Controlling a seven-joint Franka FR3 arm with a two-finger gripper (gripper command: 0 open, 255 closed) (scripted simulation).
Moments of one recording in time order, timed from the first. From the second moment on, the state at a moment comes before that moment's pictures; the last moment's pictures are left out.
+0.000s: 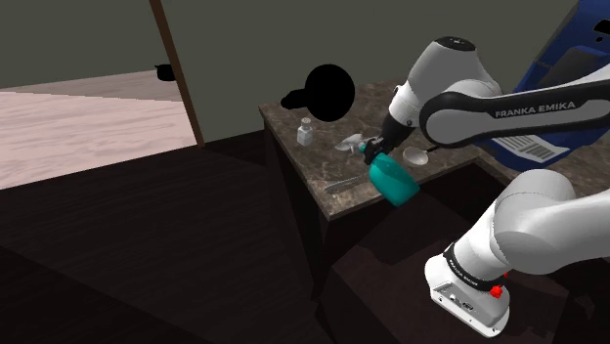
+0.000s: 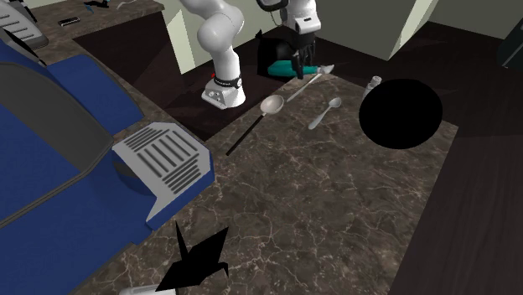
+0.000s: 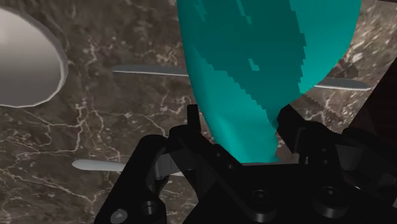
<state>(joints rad) 0.11 -0.76 -0.09 -2.90 -0.08 2.34 0.21</state>
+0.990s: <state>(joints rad) 0.12 -0.84 -0.08 -2.74 -0.07 2.10 0.21</state>
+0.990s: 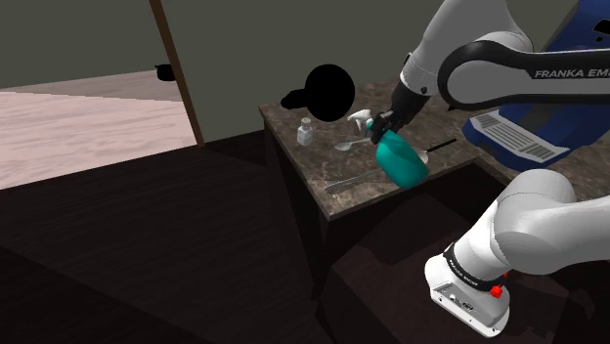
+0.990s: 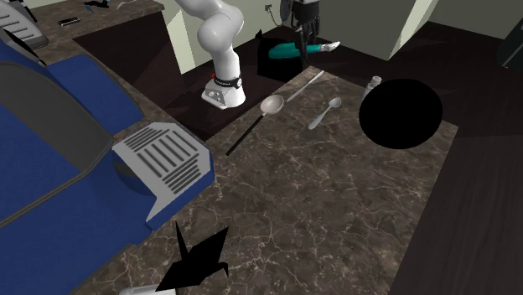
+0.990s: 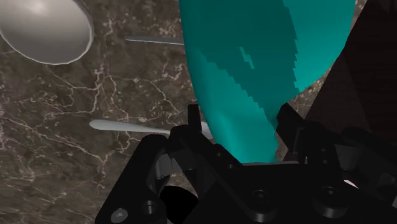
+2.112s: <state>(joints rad) 0.12 -0.69 -0.10 -2.57 -0.07 2.08 0.19</state>
